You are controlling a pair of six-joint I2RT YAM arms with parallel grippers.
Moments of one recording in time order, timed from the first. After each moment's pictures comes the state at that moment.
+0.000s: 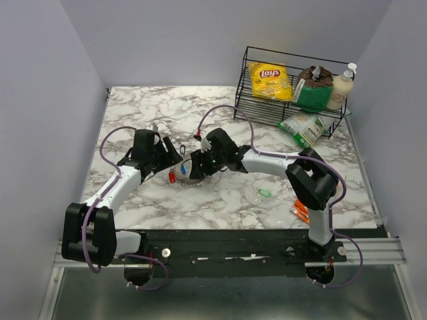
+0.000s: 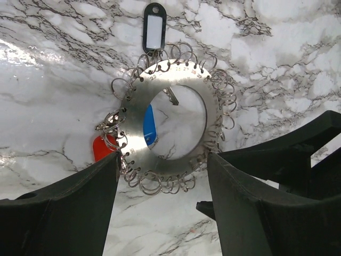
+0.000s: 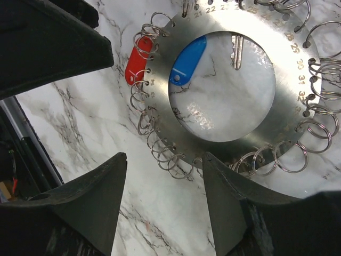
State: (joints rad) left arm -0.17 1.28 0.73 -0.23 0.20 -0.59; right arm 0.83 1.98 1.30 -0.05 -0.36 0.35
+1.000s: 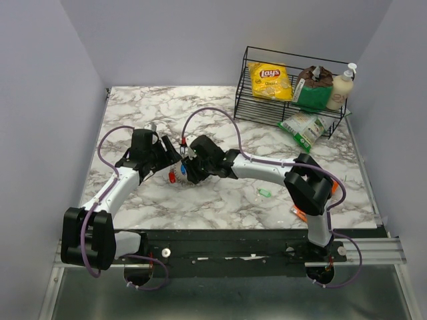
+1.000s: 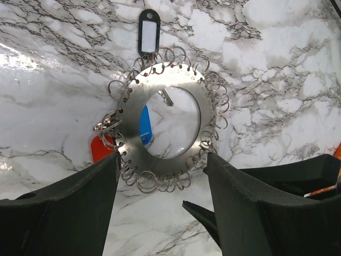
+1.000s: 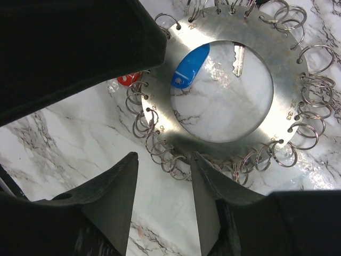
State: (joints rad) left arm -0.16 1.24 0.73 -0.23 0.22 -0.59; right arm 0.98 1.98 1.41 -0.20 -0.07 0.21
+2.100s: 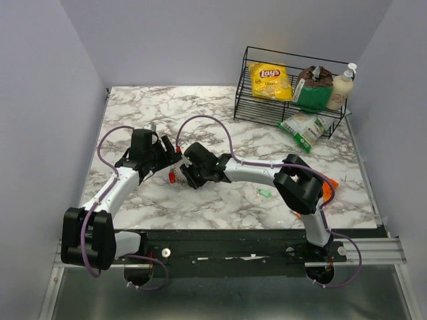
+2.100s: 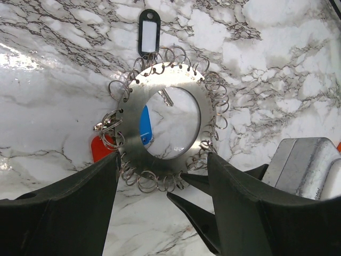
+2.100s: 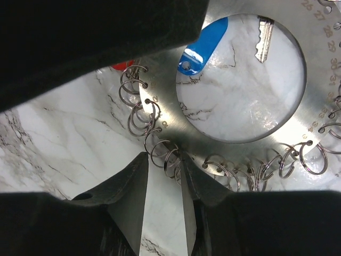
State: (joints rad) left arm -0.15 1.24 0.73 -0.23 0.22 -0.59; right arm 1.02 2.07 1.45 -0.25 -0.03 0.18
